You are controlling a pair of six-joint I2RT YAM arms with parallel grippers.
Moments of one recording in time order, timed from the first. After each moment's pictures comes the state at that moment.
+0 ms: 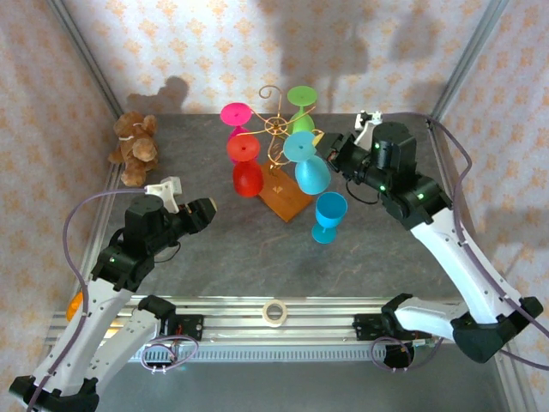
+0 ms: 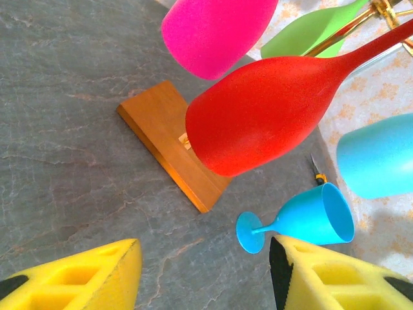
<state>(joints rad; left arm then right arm) -0.31 0.66 0.78 -0.59 0.15 -0.70 0.54 1.14 1.38 -0.49 -0.21 1.03</state>
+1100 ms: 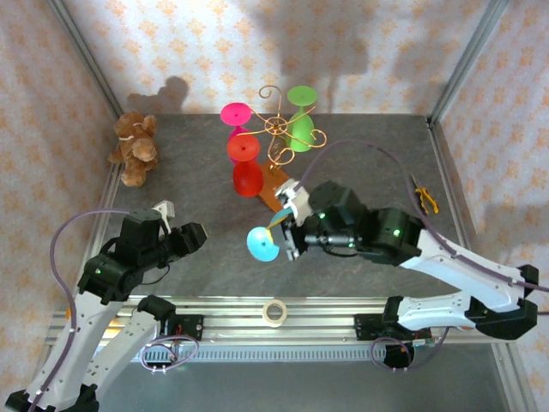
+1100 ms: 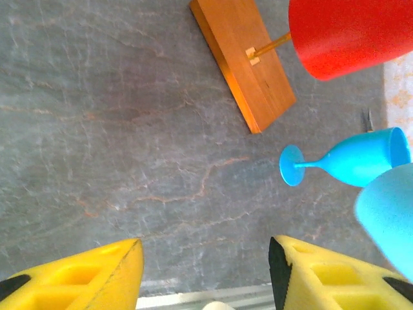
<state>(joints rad) -0.31 0.59 0.84 -1.01 0.18 -0.81 1.19 1.16 1.37 -0.78 -0.04 0.42</state>
